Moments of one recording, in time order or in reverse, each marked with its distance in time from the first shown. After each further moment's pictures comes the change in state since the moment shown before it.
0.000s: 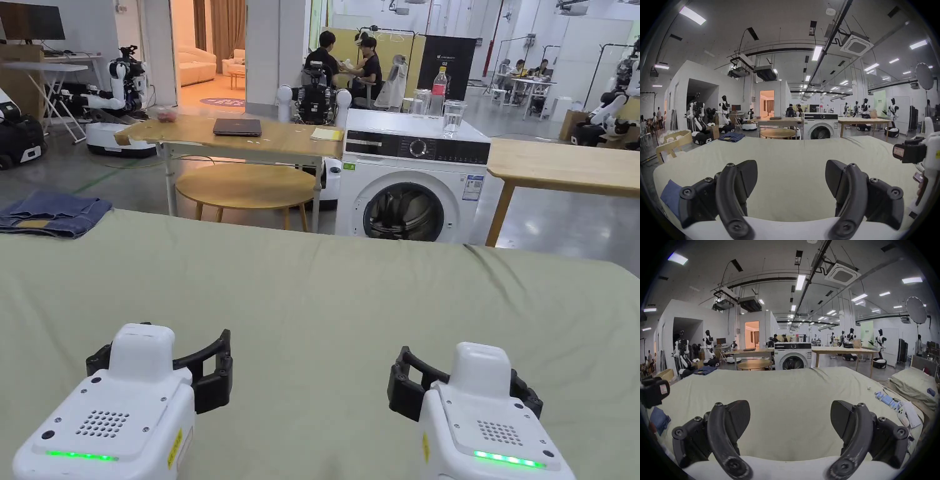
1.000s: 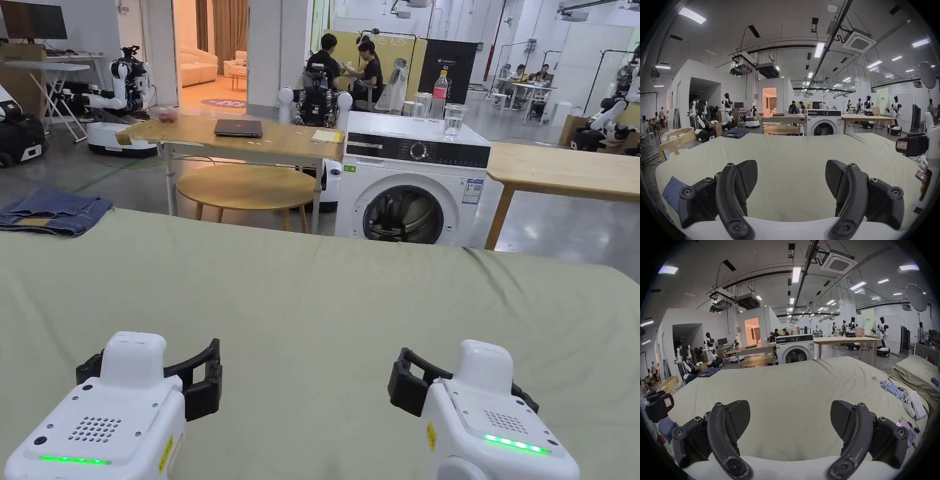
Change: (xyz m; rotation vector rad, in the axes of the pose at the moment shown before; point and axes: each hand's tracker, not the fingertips) left arm -0.009 -0.010 0.003 -0.032 0.033 0.005; right arm 0.002 0.006 -0.004 -0.078 0.016 -0.071
